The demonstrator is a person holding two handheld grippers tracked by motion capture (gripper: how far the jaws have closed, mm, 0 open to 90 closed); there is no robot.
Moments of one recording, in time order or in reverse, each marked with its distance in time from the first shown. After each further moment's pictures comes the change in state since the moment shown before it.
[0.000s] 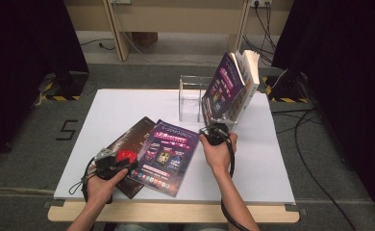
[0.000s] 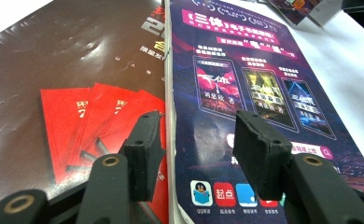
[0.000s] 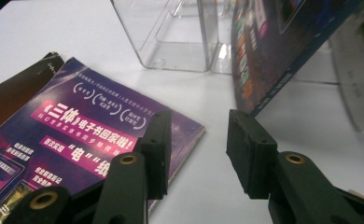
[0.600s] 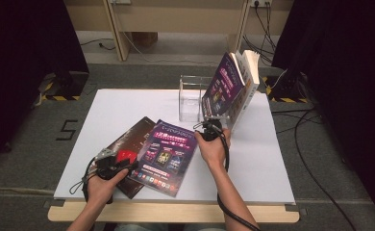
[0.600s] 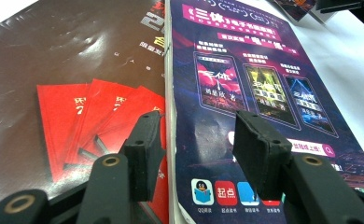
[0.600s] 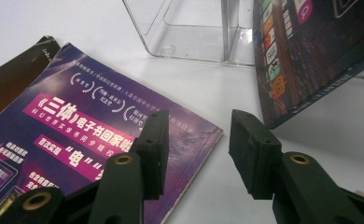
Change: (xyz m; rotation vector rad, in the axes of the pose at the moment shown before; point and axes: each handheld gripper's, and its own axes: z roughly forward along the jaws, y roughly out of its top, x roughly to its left) left arm 0.001 -0.001 0.002 0.009 -0.002 -0.002; right arm 0.007 0.008 0.026 0.079 0.009 -0.014
